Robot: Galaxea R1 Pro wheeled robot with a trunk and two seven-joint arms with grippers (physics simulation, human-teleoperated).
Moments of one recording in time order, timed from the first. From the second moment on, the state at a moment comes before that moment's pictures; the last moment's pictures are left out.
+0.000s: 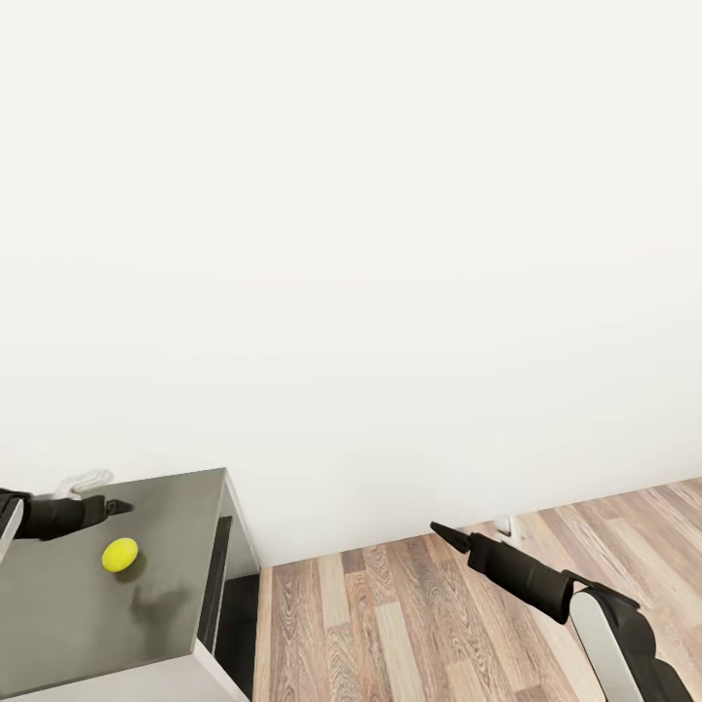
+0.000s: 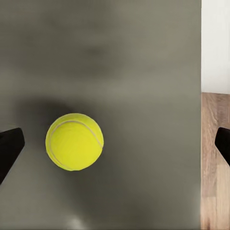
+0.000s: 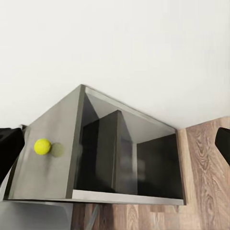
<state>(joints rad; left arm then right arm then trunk) -0.79 0.50 0.37 -0.57 -0.20 0.77 -0.66 -0.17 -0.10 -0.15 -1.49 -0.60 0.80 0.50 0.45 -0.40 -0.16</state>
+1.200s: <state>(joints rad) -0.79 0.45 0.38 -0.57 -0.20 0.76 -0.63 -0.17 -0.10 -0.11 -1.48 -0.60 0.80 0.47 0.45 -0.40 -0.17</state>
